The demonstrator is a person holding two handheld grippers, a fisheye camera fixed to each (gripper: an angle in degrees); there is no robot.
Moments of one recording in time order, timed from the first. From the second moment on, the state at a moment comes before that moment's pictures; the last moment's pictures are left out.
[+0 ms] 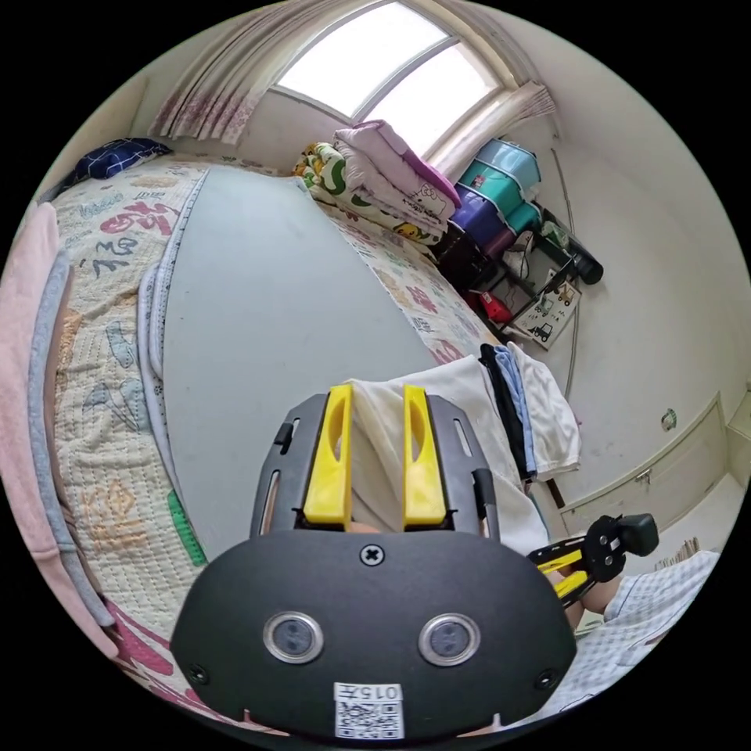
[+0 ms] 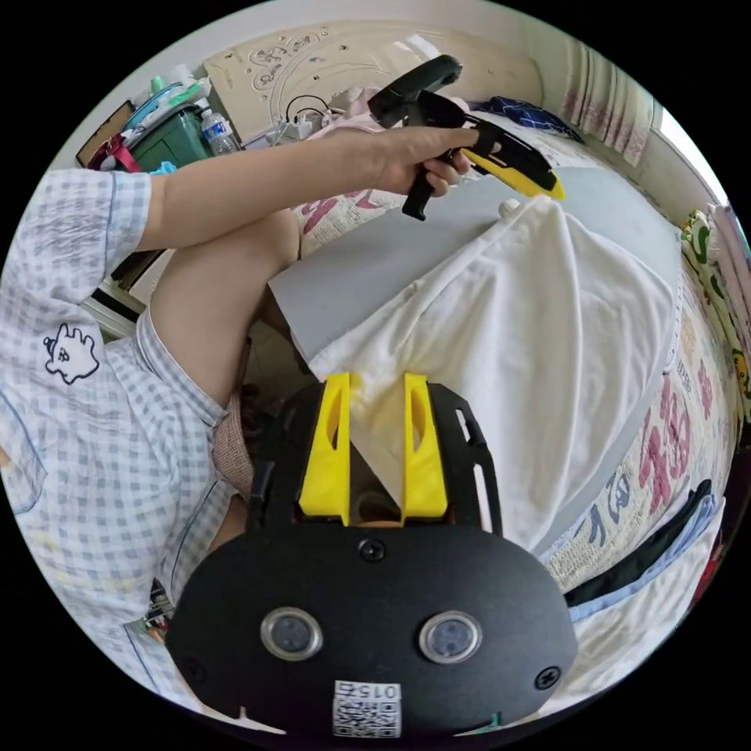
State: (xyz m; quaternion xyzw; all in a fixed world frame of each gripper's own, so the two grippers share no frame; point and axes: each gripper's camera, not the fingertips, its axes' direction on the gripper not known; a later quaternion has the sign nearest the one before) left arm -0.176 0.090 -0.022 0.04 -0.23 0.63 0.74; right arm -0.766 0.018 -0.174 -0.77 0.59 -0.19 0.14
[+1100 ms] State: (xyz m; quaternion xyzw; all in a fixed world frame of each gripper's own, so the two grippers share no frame) left arm -0.171 0.171 0.050 0.11 -0.36 0.68 0.63; right arm -0.744 -0.070 -0.199 -0.79 0.52 -0.12 0.29
